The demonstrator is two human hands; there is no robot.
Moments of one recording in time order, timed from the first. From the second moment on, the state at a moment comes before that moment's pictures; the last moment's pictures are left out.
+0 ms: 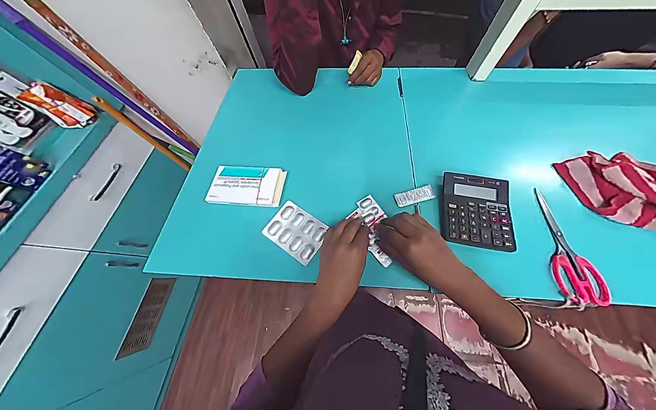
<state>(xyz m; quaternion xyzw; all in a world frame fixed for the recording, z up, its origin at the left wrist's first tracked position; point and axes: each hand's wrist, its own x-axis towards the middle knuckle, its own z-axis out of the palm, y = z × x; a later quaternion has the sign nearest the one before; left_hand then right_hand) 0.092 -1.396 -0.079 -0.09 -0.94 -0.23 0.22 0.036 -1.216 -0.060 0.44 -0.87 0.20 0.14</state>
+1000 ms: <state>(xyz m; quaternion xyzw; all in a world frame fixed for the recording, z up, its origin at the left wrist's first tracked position) 0.086 -1.426 -0.068 -0.16 -0.96 -0.14 0.18 -0.049 -1.146 -0.041 0.47 -0.88 0.07 0.10</state>
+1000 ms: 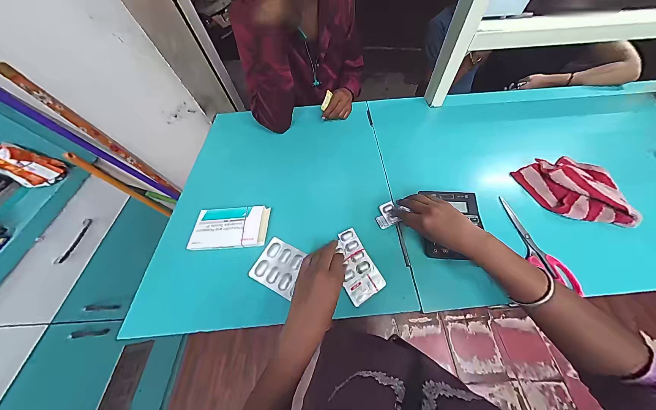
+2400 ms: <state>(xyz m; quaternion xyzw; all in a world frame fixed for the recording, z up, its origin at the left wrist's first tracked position) 0.109 -1.440 -0.114 -0.20 -0.93 -0.22 0.19 0.070 -1.083 -0.087 -0.04 -0.96 0.16 0.22</state>
